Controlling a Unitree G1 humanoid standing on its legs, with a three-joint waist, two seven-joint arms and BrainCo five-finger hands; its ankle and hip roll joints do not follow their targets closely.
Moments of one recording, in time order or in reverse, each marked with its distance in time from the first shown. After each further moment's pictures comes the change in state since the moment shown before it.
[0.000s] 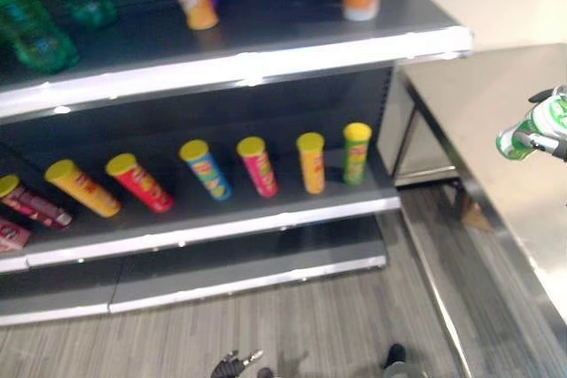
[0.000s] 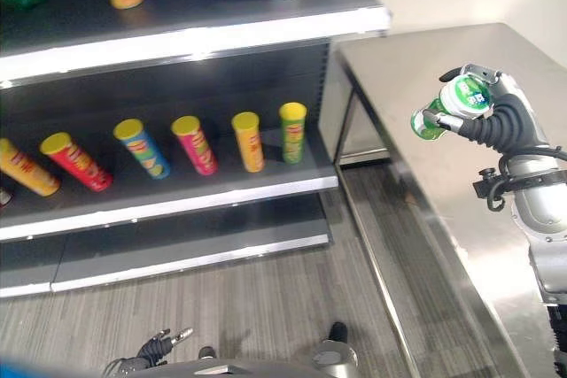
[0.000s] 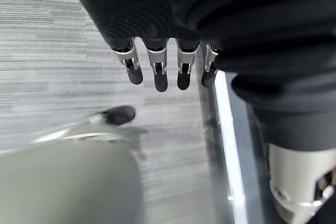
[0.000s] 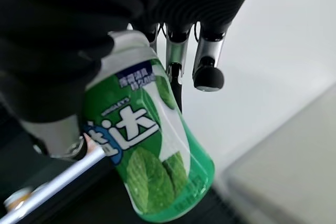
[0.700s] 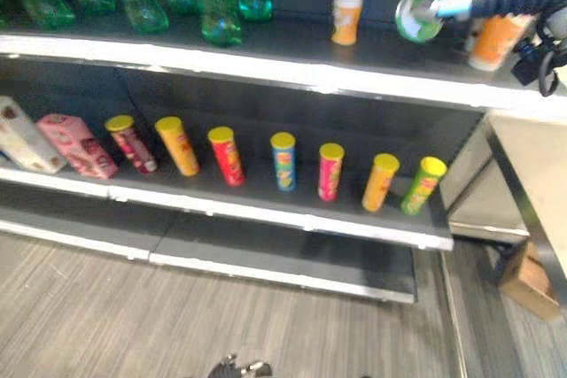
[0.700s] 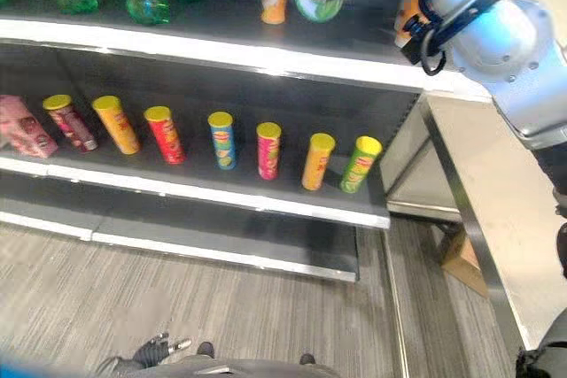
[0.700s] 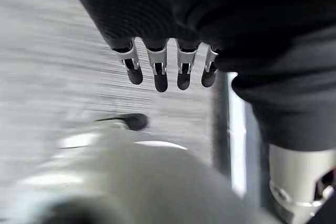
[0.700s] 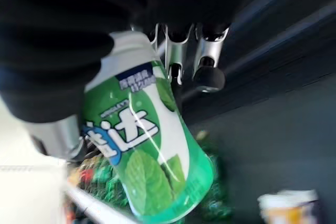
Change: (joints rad) left arm 0.046 0.042 -0.085 0.036 0.010 0.000 -0.011; right arm -1.178 -0.216 0.902 0.207 0.100 -0.055 0.000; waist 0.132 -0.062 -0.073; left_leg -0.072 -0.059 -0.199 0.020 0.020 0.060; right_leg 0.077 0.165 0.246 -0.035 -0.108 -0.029
